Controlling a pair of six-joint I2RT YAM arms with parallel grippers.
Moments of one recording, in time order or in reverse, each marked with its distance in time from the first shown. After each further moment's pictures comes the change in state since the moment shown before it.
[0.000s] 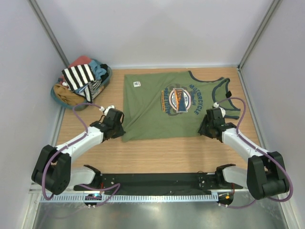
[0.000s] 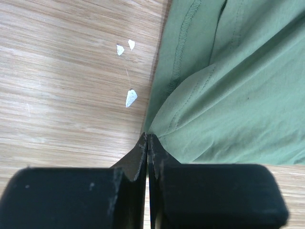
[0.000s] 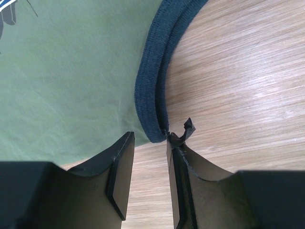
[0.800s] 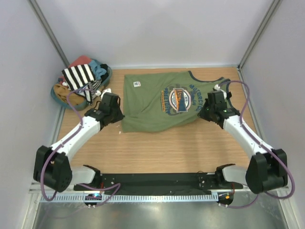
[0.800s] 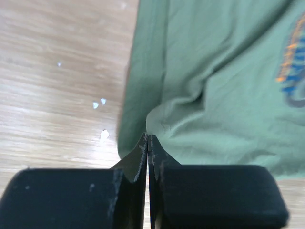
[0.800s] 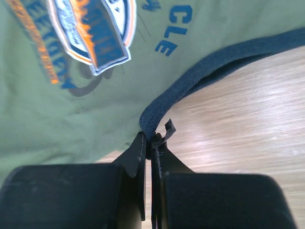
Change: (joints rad) left arm 0.056 0.069 0.259 -0.083 0.029 0.044; right arm 0.002 0.098 0.292 -0.108 -0.015 -0.006
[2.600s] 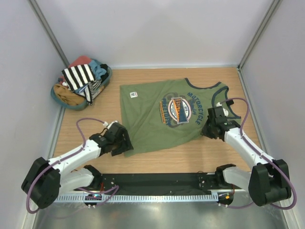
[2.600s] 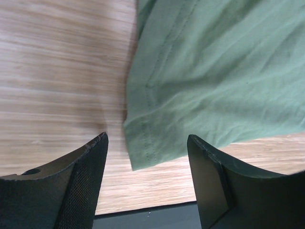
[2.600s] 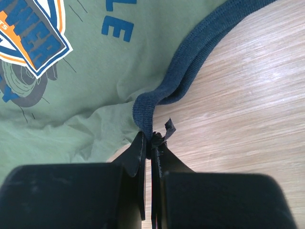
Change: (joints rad) left arm -0.231 -0.250 -0.422 -0.012 0.116 -0.243; right arm 0.002 -0.158 -0.207 -0.106 0.007 0.078
